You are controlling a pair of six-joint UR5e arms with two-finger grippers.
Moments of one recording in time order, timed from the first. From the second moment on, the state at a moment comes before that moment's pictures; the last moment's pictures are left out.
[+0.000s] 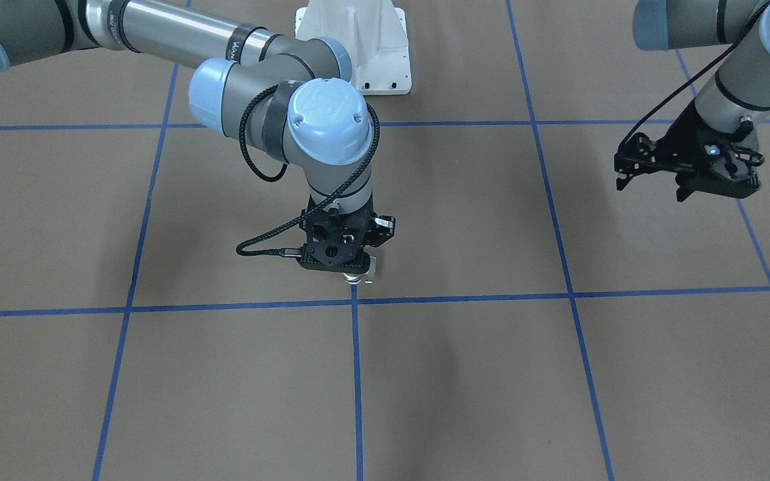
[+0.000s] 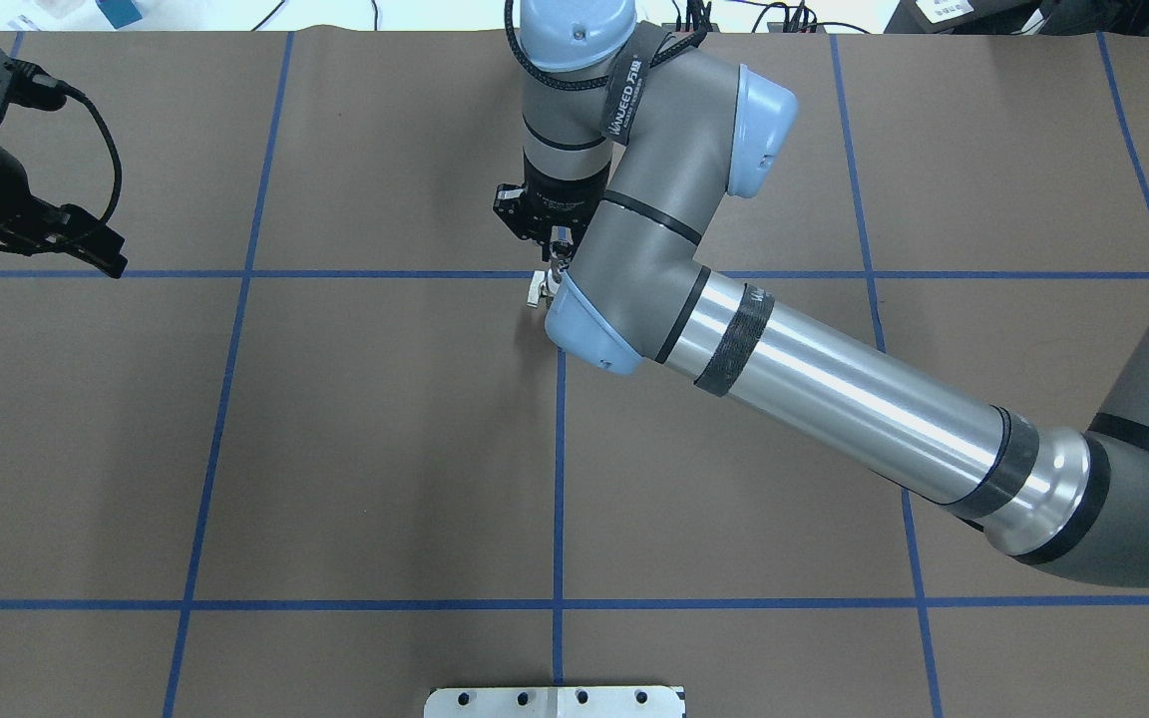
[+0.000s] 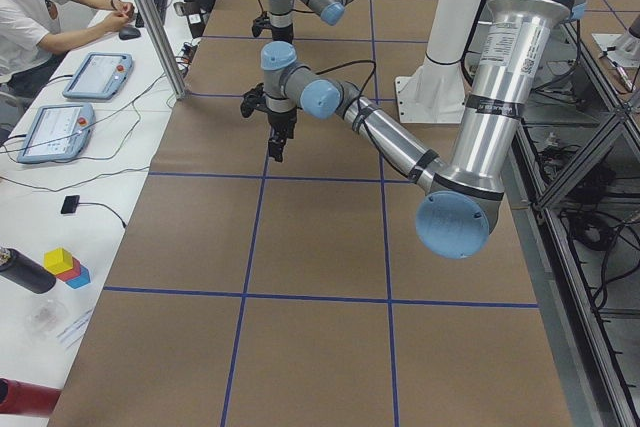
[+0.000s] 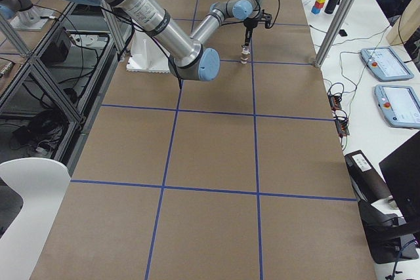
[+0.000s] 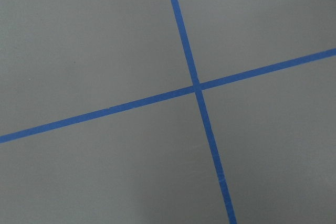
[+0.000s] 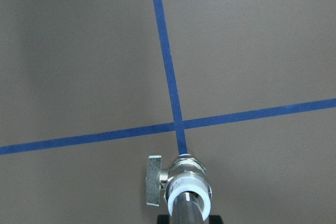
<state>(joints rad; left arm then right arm) -1.05 -1.80 -1.96 -1.47 -2.20 -0.46 0.69 -0.55 1.30 -1.63 2.05 1.22</state>
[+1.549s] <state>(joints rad) -1.05 -1.80 -1.97 -1.47 -2.20 -0.47 0.68 -0.55 1.28 -1.63 2.05 1.21</state>
